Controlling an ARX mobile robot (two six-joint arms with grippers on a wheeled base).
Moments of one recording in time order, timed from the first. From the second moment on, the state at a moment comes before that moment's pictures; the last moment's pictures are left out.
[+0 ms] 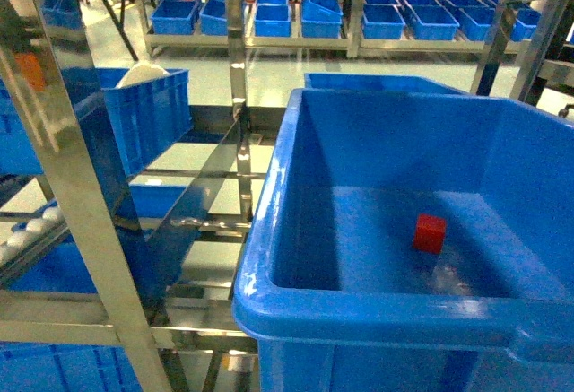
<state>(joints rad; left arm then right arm) 0.00 0.01 0.01 0.00 0.00 0.00 0.16 1.14 0.44 0.57 0.14 0.02</state>
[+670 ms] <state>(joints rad) 0.00 0.01 0.01 0.00 0.00 0.00 0.00 0.74 0.09 0.64 0.00 0.00</state>
